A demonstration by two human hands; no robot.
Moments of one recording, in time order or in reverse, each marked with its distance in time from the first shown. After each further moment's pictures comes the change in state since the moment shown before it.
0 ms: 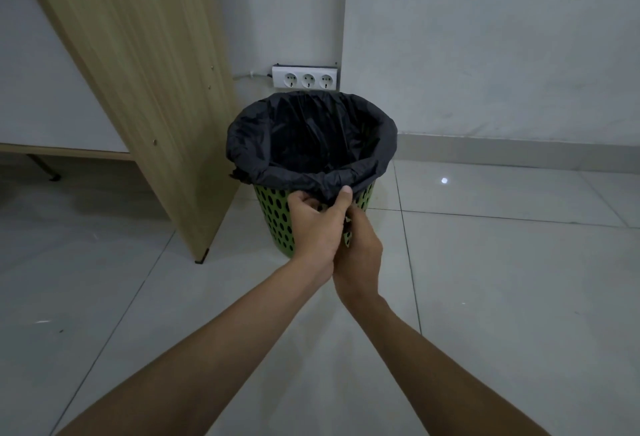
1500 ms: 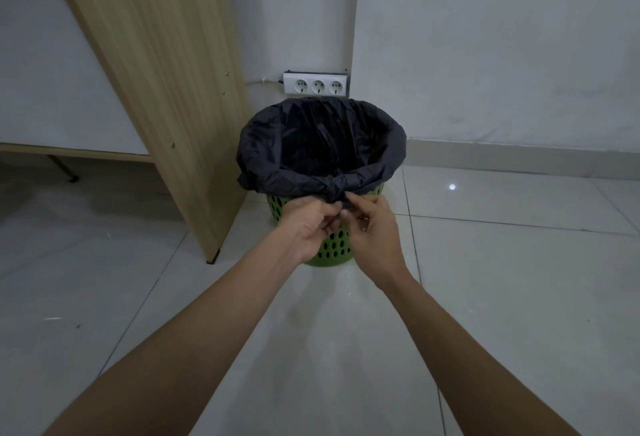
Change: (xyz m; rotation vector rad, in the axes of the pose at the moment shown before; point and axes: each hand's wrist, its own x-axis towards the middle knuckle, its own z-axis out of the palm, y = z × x) left_hand 0.036 0.017 -0.028 -0.095 -0.259 -0.349; right_hand 0.031 -0.017 -0.026 0.121 -0.194 0.015
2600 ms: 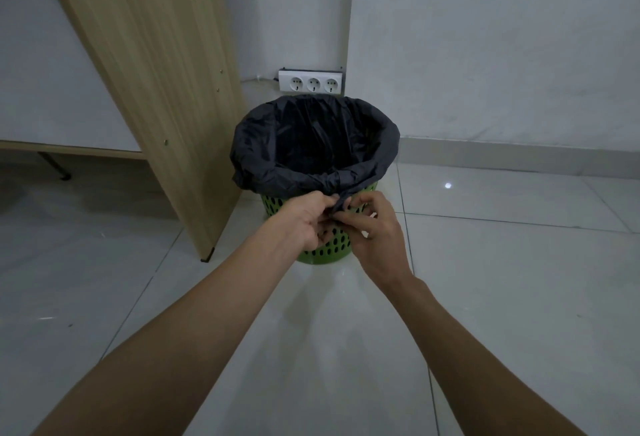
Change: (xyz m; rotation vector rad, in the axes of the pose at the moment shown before) left_hand 0.000 0.011 0.013 0.208 0.031 -0.293; right_hand -0.002 0.028 -0.012 -0.304 0.071 -0.514
